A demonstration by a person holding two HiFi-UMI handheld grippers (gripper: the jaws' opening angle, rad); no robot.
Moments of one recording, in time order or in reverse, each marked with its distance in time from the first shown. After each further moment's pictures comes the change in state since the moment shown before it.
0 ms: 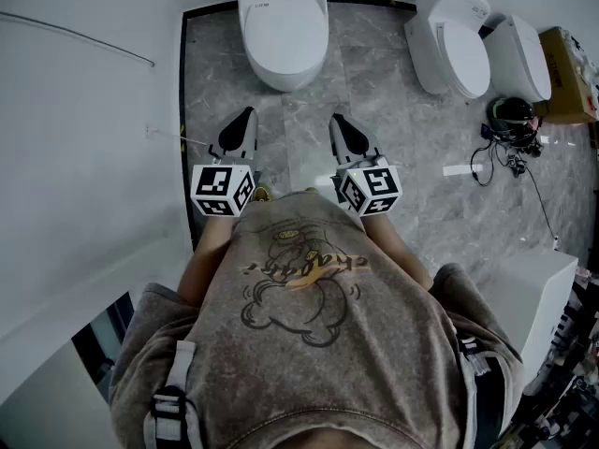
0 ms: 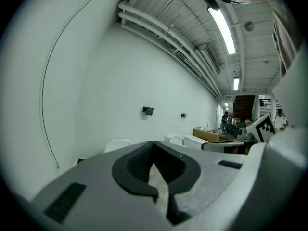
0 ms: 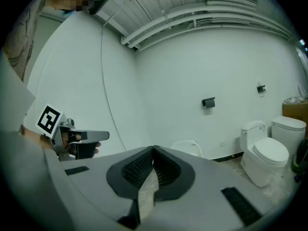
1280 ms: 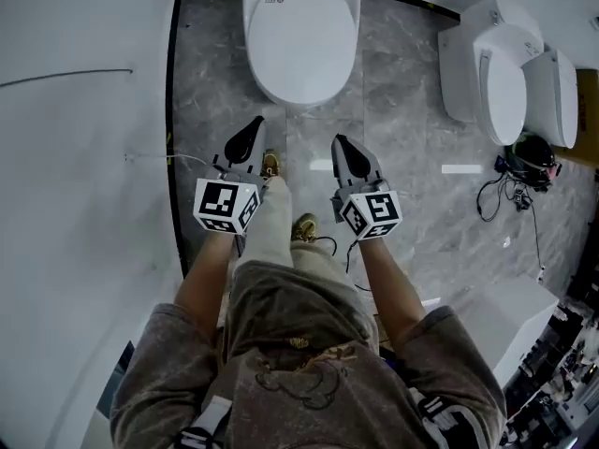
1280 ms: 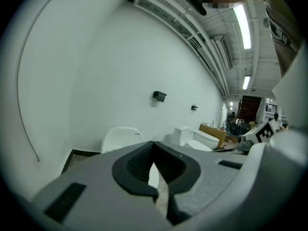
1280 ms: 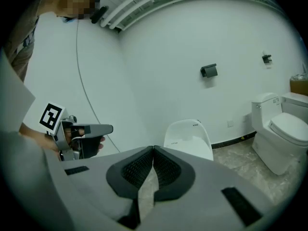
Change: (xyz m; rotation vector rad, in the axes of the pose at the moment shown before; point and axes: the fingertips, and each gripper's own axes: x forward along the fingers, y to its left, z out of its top) left arm 0.241 0.138 -0.093 -0.070 0.081 -0.005; right arm 0.237 -0.136 -0.112 0.107 0.140 0.020
